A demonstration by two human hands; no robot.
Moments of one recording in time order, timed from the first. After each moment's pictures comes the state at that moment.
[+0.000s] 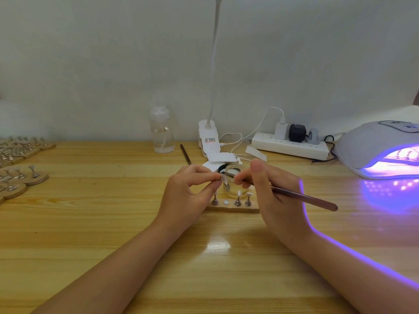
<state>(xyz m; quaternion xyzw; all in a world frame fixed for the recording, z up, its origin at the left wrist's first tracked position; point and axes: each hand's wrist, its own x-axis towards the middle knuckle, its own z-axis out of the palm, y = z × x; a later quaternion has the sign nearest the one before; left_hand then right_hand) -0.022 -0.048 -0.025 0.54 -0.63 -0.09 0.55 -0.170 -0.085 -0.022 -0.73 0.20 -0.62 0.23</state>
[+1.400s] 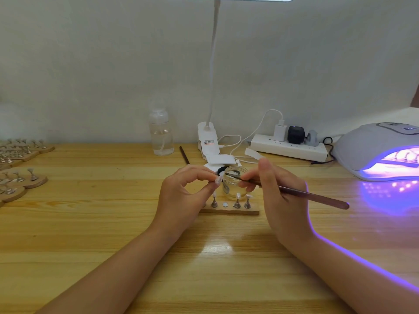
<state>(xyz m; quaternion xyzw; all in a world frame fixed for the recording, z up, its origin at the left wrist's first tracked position) -0.022 -0.046 -0.023 0.51 -0.61 -0.09 0.60 -0.171 -0.083 -0.020 -0.68 0.22 -0.64 0.30</state>
